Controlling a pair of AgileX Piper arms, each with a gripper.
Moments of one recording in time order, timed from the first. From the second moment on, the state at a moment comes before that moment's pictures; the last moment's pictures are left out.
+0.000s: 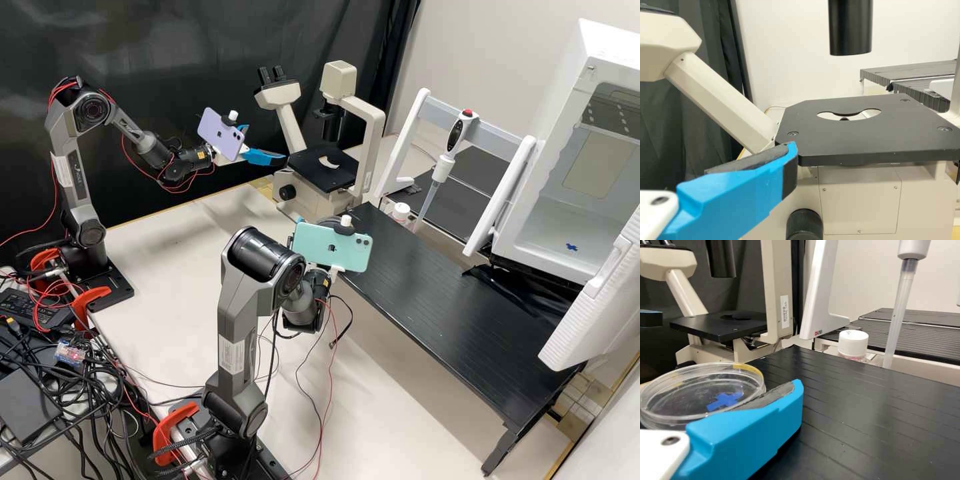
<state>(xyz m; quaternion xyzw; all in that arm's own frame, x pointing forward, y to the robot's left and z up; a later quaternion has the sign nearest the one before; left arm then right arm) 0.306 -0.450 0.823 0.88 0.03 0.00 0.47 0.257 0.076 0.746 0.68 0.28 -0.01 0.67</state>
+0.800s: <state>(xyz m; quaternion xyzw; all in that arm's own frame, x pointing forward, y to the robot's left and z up) 0.306 -0.450 0.823 0.88 0.03 0.00 0.47 0.261 0.077 0.746 0.66 0.27 -0.01 0.70</state>
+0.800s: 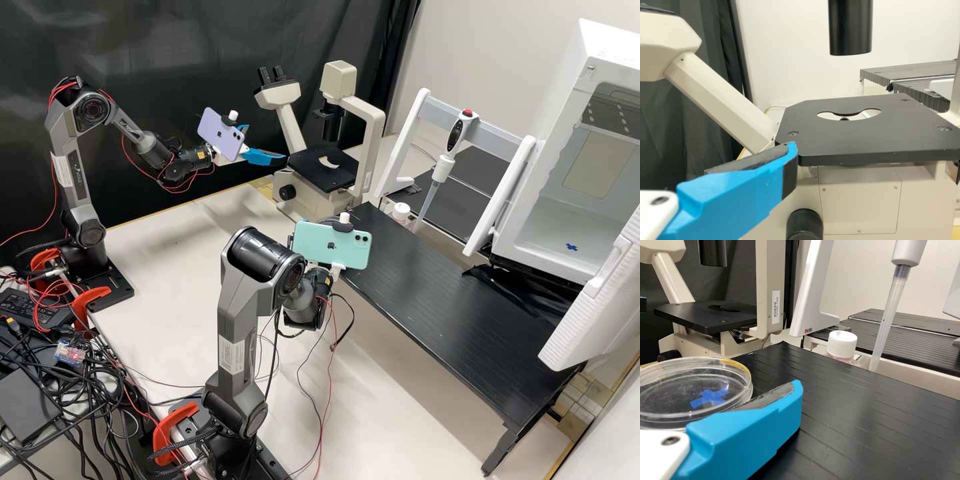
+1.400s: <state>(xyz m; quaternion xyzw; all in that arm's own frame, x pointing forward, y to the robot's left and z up) 0.306 -0.450 0.823 0.88 0.03 0.00 0.47 0.262 0.075 0.748 0.66 0.27 -0.01 0.70</state>
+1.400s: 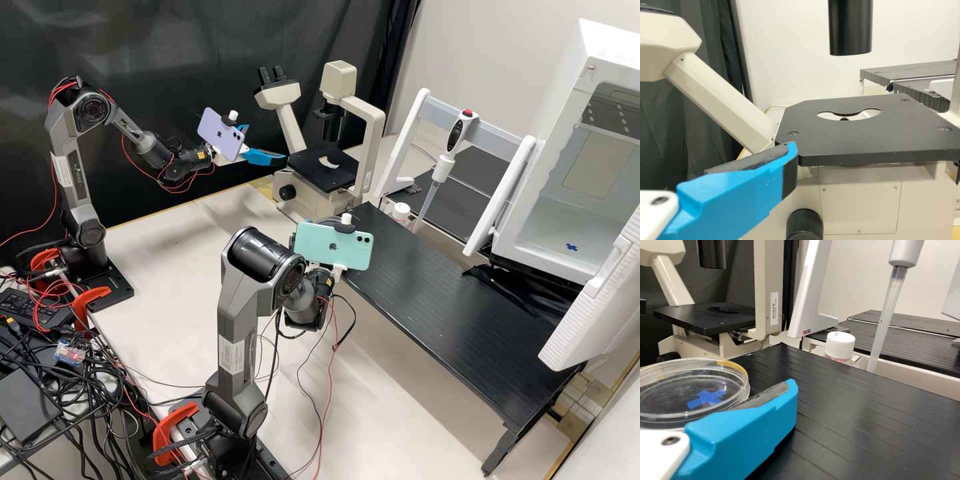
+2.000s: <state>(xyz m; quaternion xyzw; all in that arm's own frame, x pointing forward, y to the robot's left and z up) 0.306 -0.450 0.823 0.88 0.03 0.00 0.47 0.265 0.073 0.749 0.66 0.26 -0.02 0.70</state>
